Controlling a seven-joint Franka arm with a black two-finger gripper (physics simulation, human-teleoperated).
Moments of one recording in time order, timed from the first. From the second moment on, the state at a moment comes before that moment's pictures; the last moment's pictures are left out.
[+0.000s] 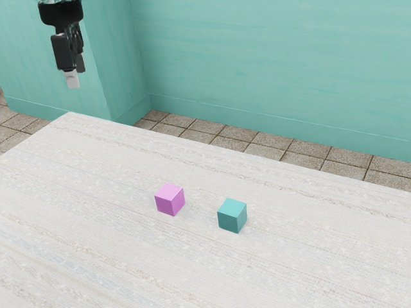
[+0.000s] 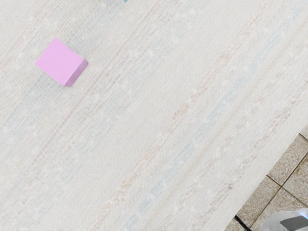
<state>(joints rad) 0.12 -0.05 -0.12 -1.31 0.00 1.16 0.91</state>
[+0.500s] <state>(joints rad) -0.02 -0.16 -0.15 -1.64 0.03 1.23 0.92</state>
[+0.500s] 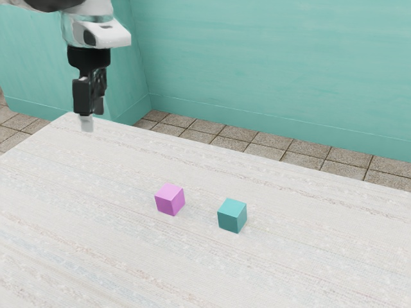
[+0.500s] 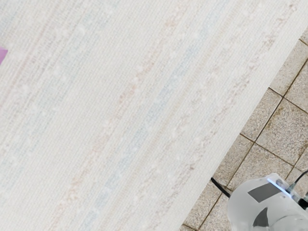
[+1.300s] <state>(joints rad) -0.12 0.21 -0.24 -1.71 -0.01 1.79 1.22</state>
